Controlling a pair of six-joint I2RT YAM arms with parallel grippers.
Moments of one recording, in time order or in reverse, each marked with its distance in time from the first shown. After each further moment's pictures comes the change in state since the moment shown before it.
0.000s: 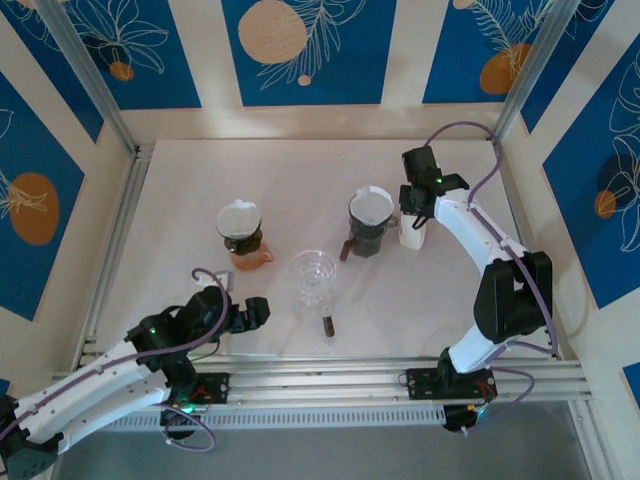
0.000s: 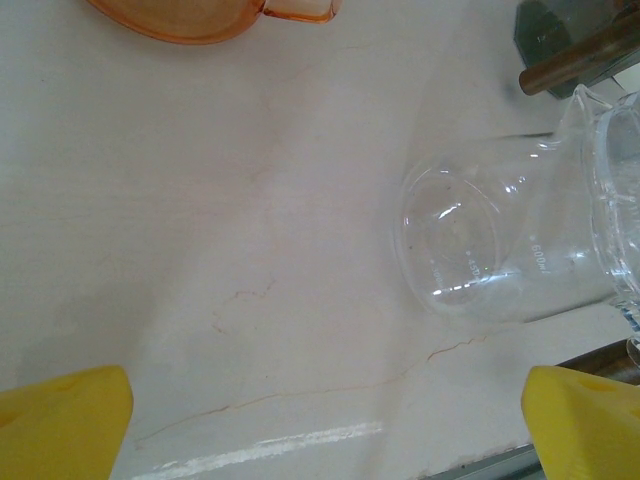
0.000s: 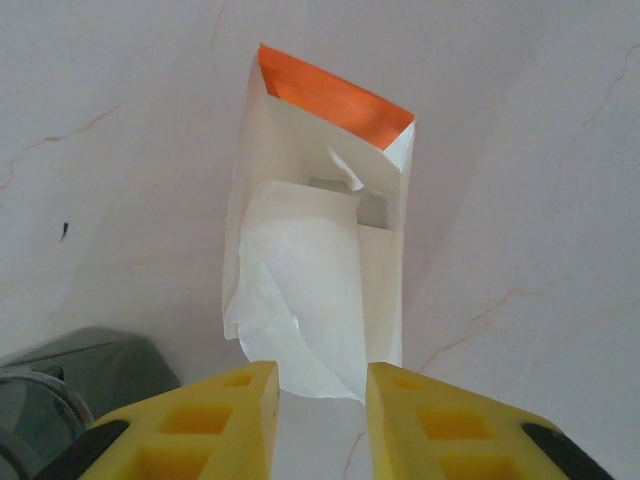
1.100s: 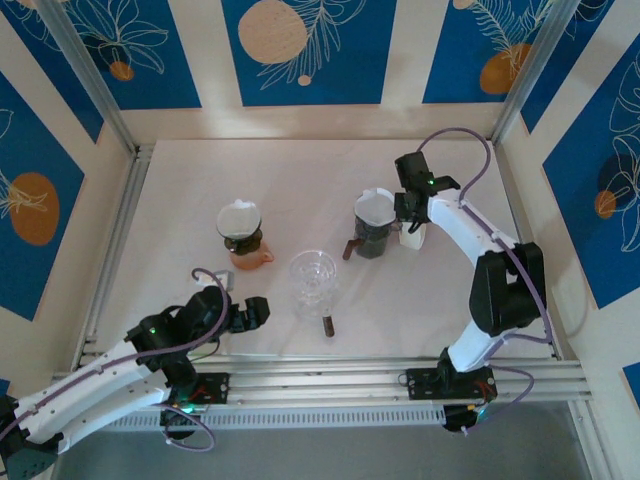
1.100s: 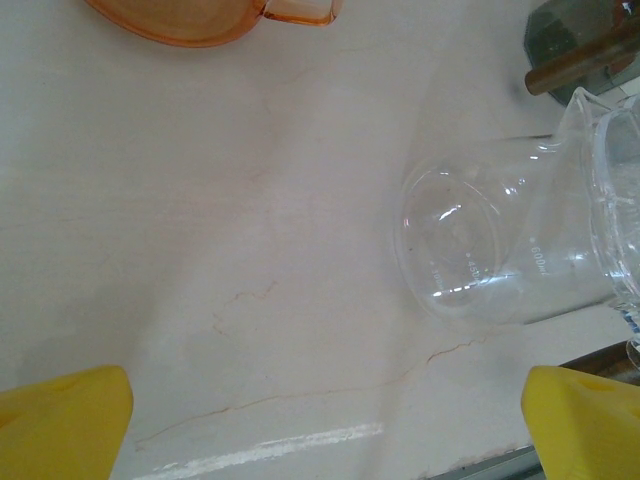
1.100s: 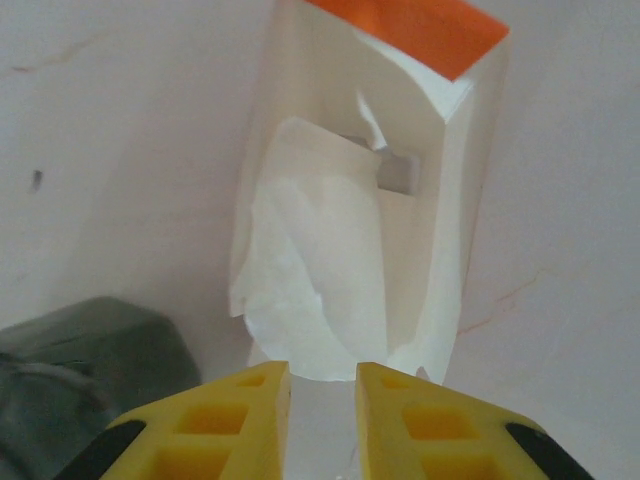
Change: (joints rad) left arm 0.000 0.000 0.002 0.000 -0.003 0.000; right arm 0.031 0.063 -0.013 -0.021 0.010 -0.015
